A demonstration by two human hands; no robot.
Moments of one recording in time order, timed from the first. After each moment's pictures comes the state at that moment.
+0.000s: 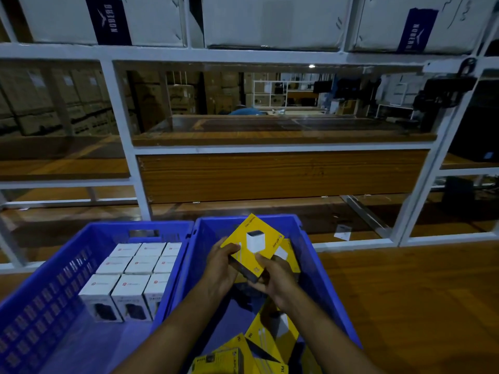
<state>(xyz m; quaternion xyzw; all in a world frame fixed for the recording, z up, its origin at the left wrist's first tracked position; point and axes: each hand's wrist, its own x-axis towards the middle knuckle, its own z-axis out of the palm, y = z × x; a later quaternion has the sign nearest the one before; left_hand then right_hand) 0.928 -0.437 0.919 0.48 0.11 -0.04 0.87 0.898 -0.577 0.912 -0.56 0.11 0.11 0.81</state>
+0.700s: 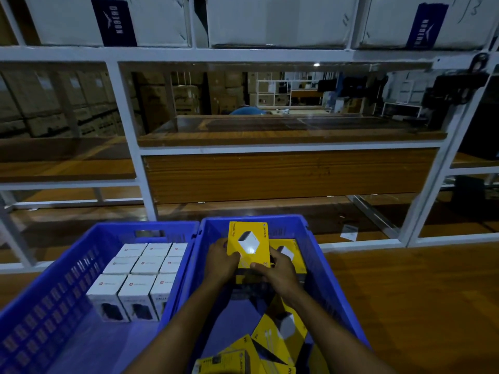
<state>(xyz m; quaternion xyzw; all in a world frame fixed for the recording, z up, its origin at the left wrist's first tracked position) 0.932 -0.417 0.918 0.85 0.07 0.07 0.52 0.926 -0.583 0.877 -0.78 -0.08 -0.03 0.62</state>
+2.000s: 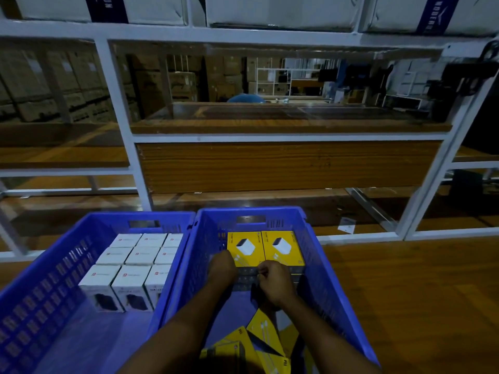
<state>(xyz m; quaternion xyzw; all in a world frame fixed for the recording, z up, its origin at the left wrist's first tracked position) 0.980 -0.419 0.837 0.98 0.06 -0.04 0.18 0.929 -0.582 0.836 -0.92 -0.03 -0.05 0.38</state>
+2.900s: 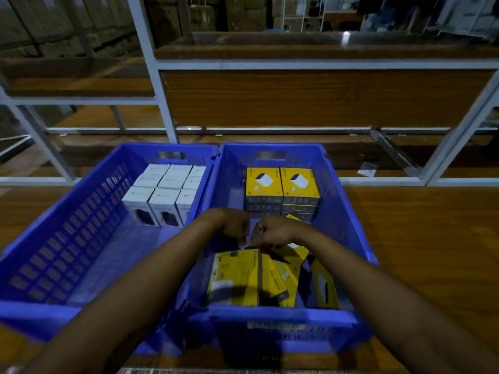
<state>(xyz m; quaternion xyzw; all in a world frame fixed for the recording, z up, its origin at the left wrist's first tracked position) 0.881 -0.393 0.890 0.93 -0.17 -0.31 0.05 0.853 -0.561 0.894 -0.90 -0.23 0.28 0.25</state>
